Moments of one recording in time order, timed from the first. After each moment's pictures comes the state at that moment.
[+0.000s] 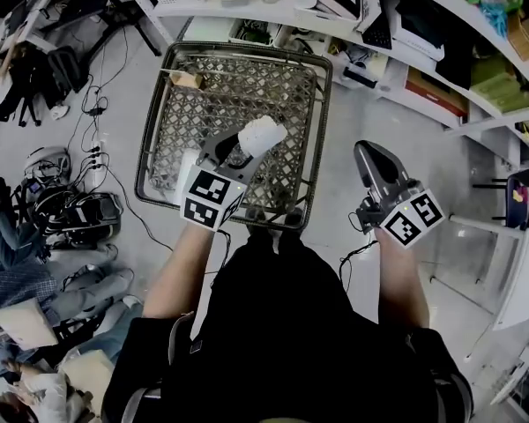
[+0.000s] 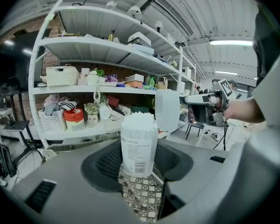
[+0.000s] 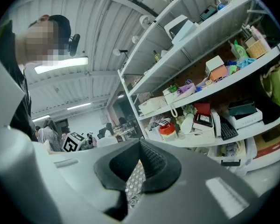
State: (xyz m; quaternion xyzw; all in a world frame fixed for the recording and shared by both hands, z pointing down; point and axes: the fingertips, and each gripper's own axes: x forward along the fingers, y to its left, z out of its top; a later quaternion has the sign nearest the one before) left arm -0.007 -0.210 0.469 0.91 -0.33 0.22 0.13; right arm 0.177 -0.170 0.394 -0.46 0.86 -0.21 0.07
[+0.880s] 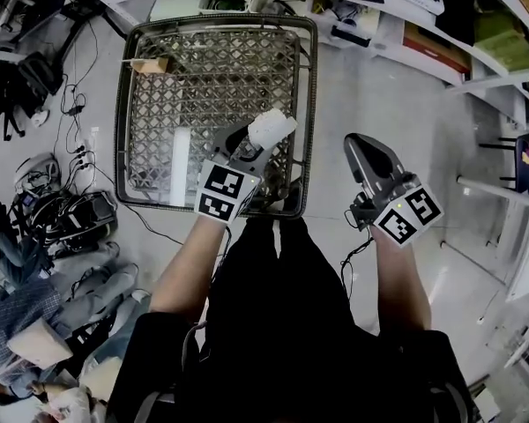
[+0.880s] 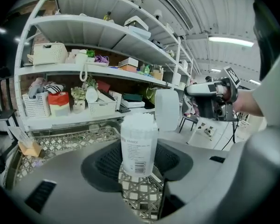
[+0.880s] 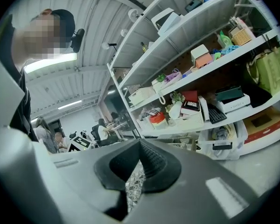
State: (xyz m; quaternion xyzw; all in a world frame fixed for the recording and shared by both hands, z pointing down) left arm 0.052 -0.203 0.572 0.91 -0.28 0.25 0.15; right arm 0.188 -0.159 0.469 -0.48 0.84 -0.26 0.04
